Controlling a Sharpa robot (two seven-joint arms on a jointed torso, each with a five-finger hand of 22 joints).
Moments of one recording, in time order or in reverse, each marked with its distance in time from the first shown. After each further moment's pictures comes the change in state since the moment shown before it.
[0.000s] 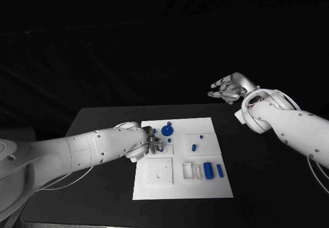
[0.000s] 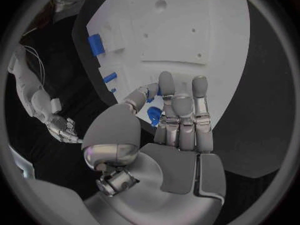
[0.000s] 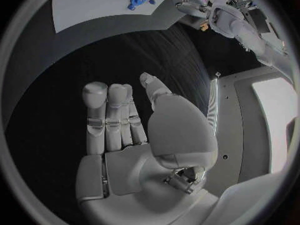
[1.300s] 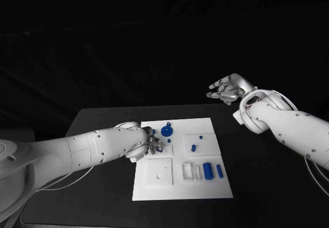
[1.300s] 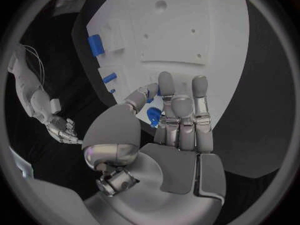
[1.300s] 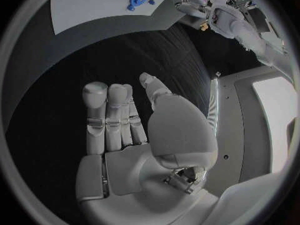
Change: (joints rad) left arm 0.002 0.005 0.002 -0.007 0.005 0.014 -0.008; left_hand -0.011 0.011 0.003 -0.003 -0.039 0.003 0.001 0.011 0.000 0.004 -0.003 0.033 0.008 0.010 -0.001 0.000 0.025 0.000 0.014 0.000 -0.008 0.001; right arm 0.000 0.013 0.000 -0.009 -0.003 0.005 -0.003; right_hand 0.000 0.000 0.007 -0.001 0.000 0.007 0.000 0.000 0.000 0.000 0.000 0.000 -0.001 0.000 0.000 0.000 0.000 0.000 0.000 0.000 0.000 0.001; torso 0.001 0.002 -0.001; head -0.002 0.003
